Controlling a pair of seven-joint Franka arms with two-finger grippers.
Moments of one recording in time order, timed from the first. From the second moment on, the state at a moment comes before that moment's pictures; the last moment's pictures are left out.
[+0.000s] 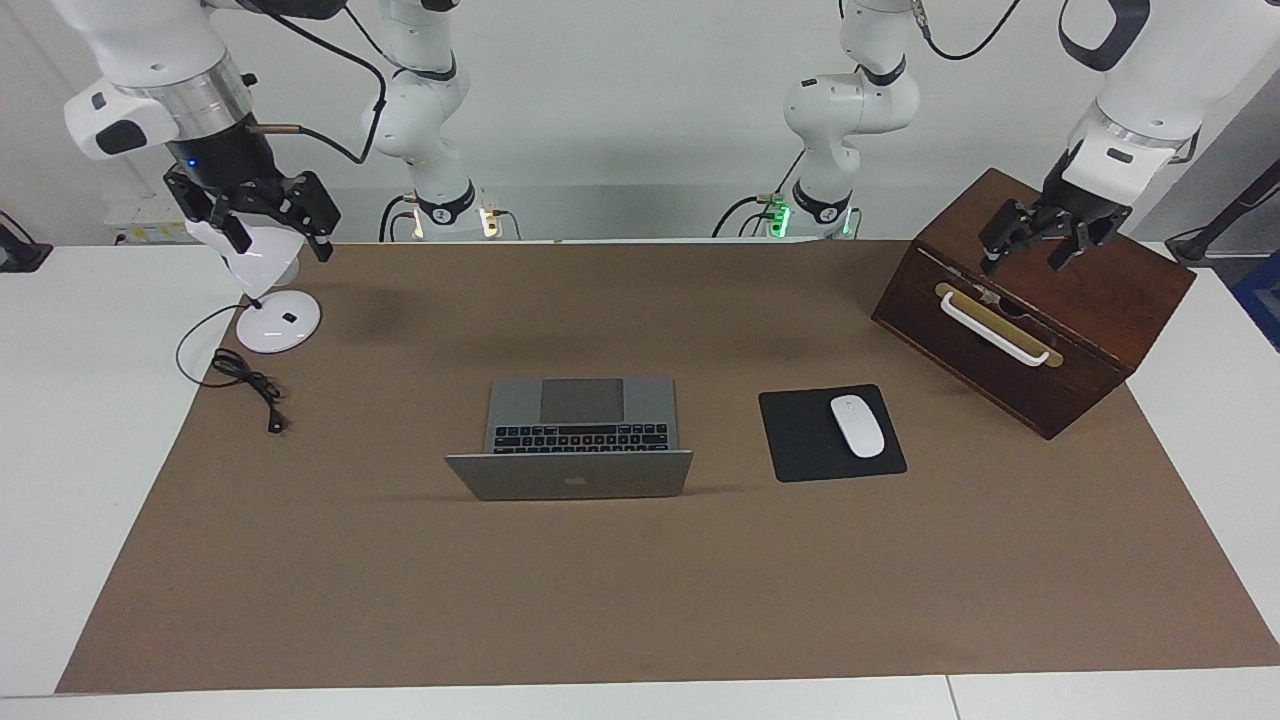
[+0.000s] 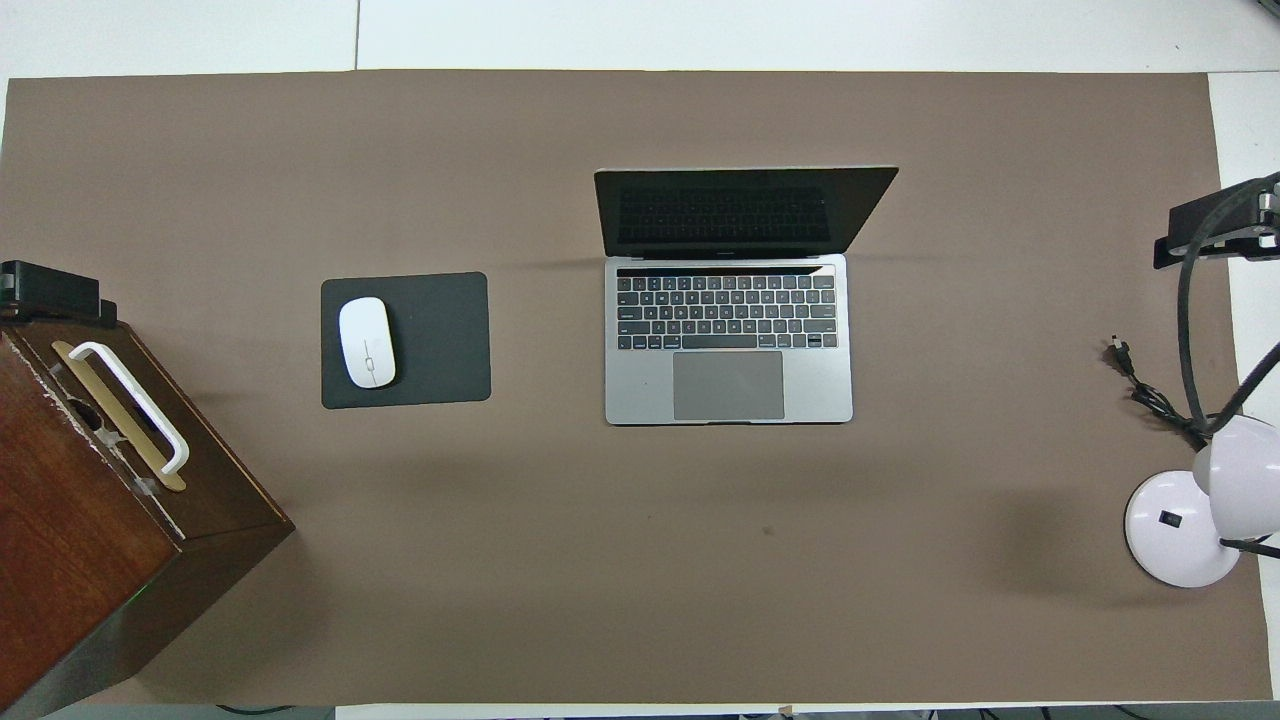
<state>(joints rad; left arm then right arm) -0.01 -0.04 0.03 -1.62 -0.04 1.58 0.00 1.16 0.26 -1.40 -1.34 0.27 1.40 -0.01</state>
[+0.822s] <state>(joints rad) -0.01 -0.04 0.03 -1.62 -0.04 1.58 0.00 0.88 0.13 -1.05 -1.33 0.21 1.43 -0.03</state>
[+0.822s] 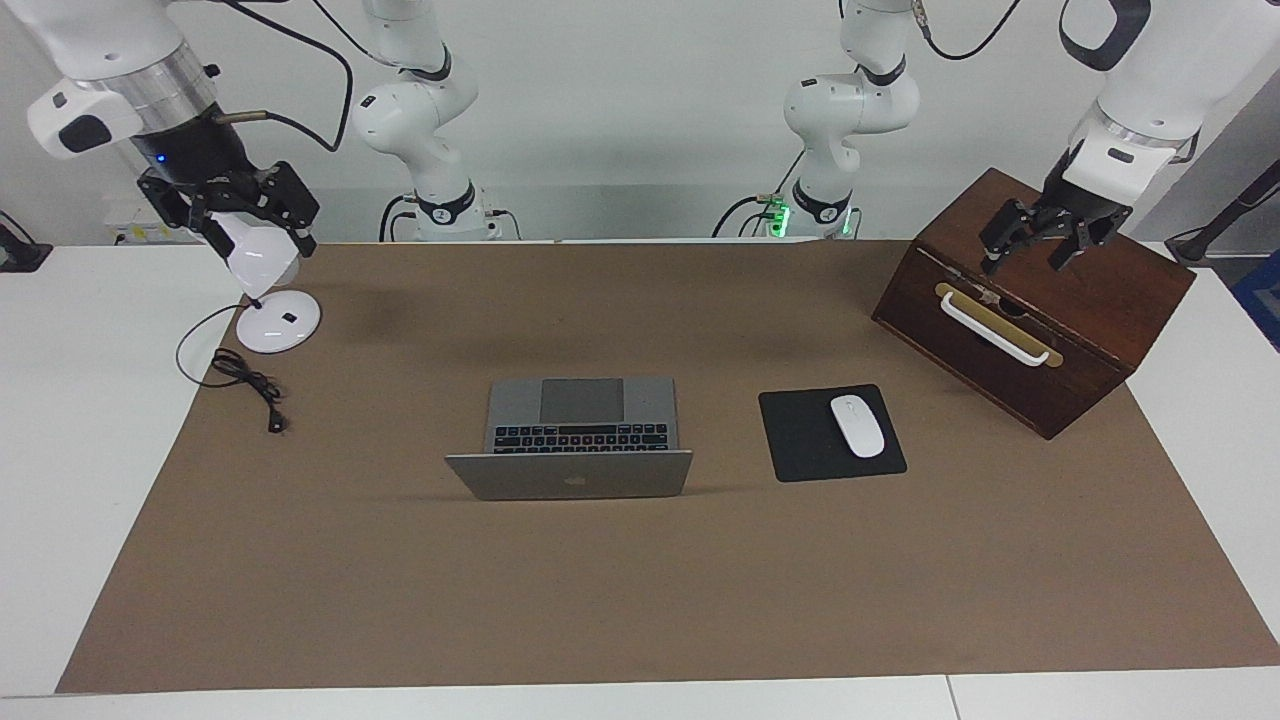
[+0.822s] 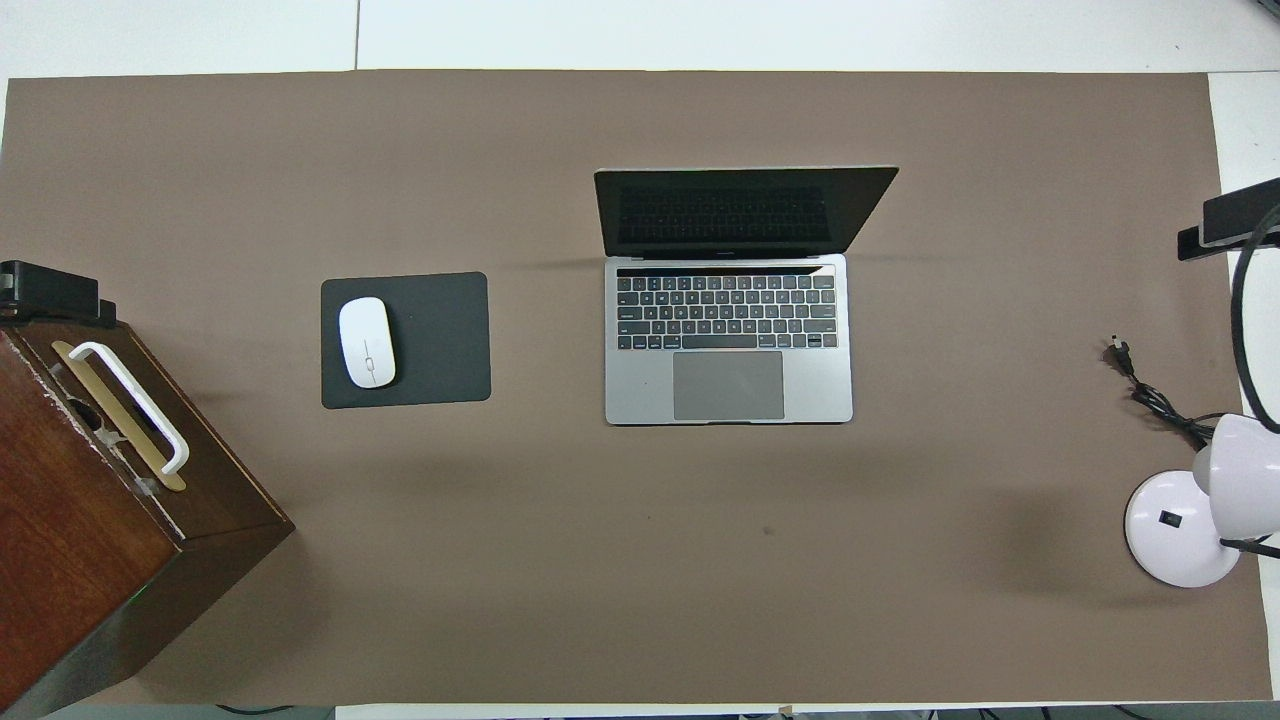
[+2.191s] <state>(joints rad) -0.01 -0.04 0.03 -1.62 -0.04 1.58 0.00 0.61 0.12 -0.77 -1.32 0.20 1.48 -0.02</state>
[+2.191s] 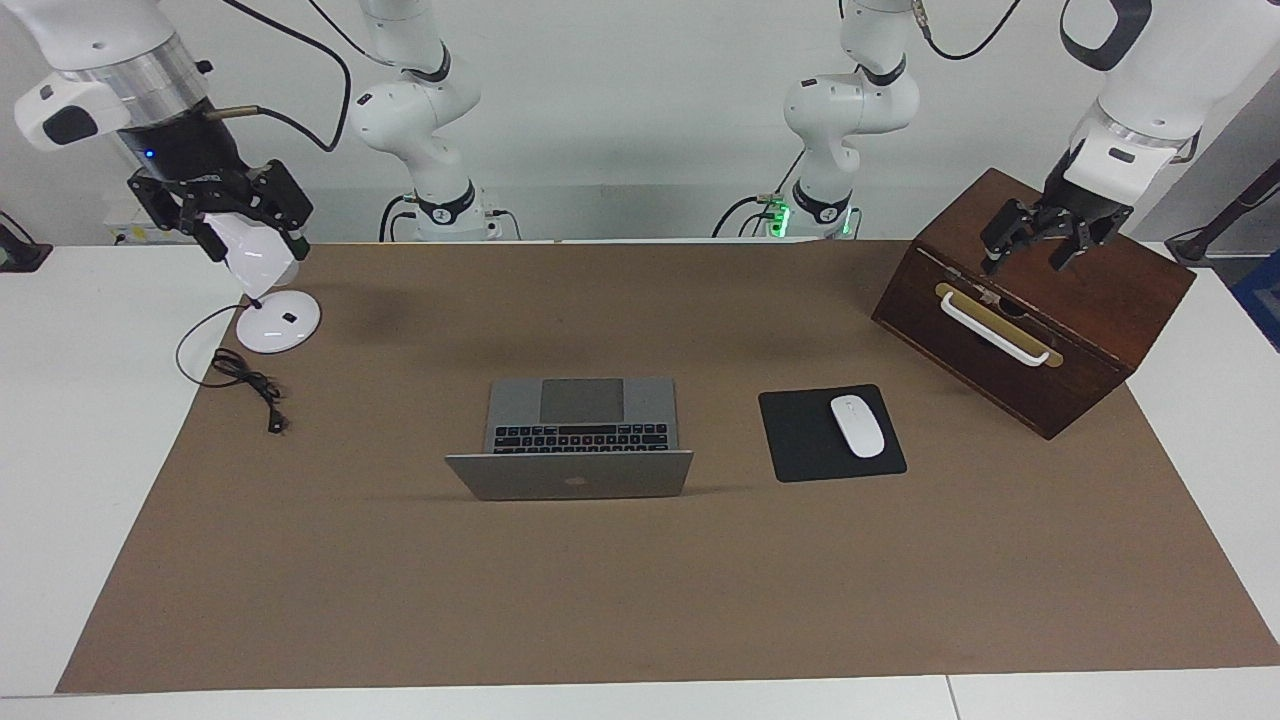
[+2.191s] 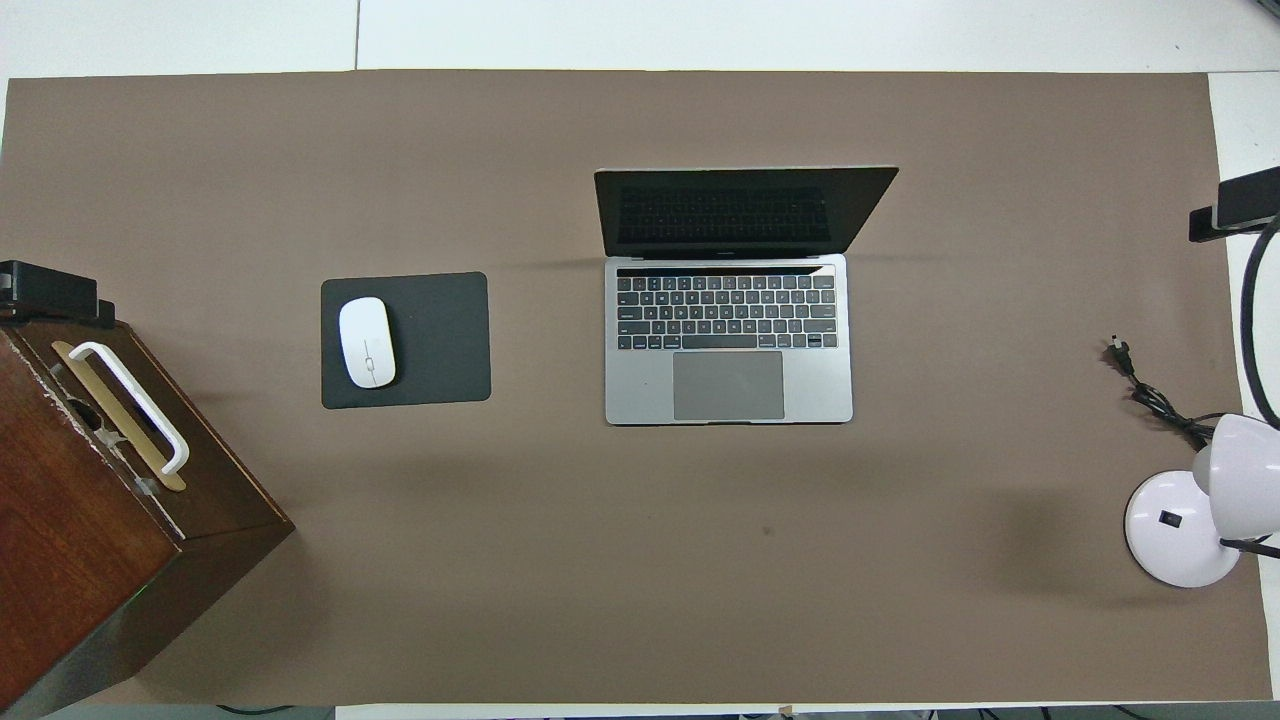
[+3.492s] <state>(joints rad) 0.00 -0.04 0.03 -1.62 -0.04 1.58 0.00 -0.12 0.07 0.00 -1.33 0.06 1.40 0.08</state>
